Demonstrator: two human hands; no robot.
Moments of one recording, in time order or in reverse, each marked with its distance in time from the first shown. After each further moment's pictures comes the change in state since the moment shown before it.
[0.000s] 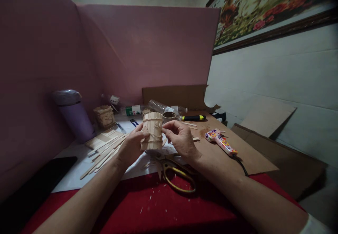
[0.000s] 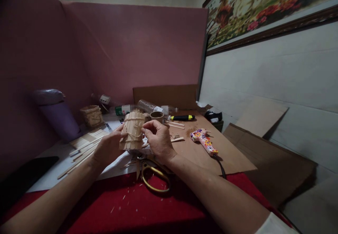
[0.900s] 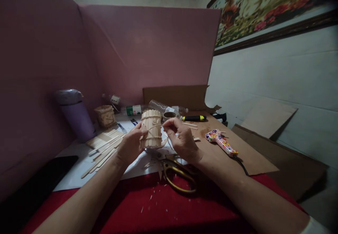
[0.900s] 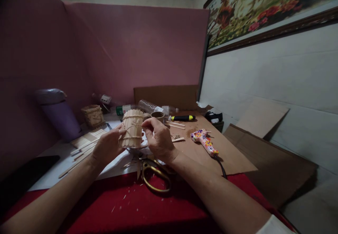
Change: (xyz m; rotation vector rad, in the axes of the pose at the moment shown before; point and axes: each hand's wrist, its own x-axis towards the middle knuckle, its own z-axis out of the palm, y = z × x) left_hand 0.000 0.004 -0.001 -0.081 0.006 0.023; right_hand -0.003 -0.007 -0.009 -0.460 -0.083 -0.371
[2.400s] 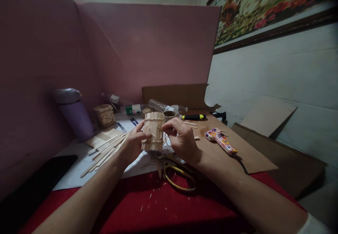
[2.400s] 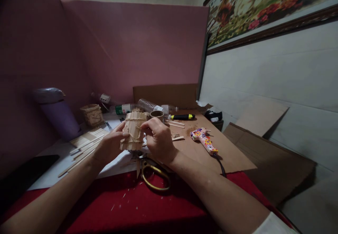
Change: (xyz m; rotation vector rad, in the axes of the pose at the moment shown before) left_hand -0.001 -0.002 0.008 0.147 -0.038 0.010; right_hand -0.001 0.001 -0.001 -0.128 0.051 -0.144
